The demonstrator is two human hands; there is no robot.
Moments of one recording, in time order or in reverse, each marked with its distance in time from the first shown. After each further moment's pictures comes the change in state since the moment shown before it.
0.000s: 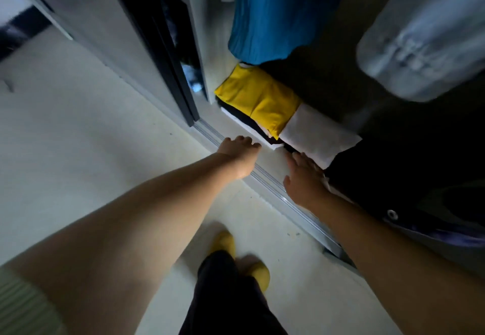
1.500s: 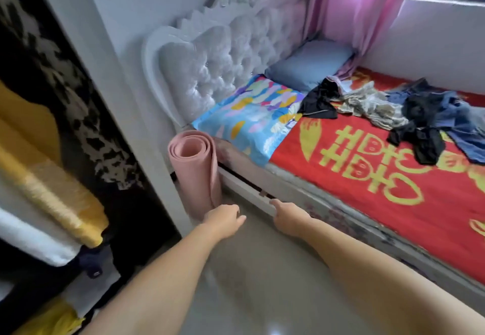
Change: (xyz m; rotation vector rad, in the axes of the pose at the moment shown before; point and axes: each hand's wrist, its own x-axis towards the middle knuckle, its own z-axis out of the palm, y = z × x) left_hand -0.407 0.446 -0.115 0.446 -0.103 1.014; right_hand -0.683 0.028 -0.031 0.906 0.372 1.213
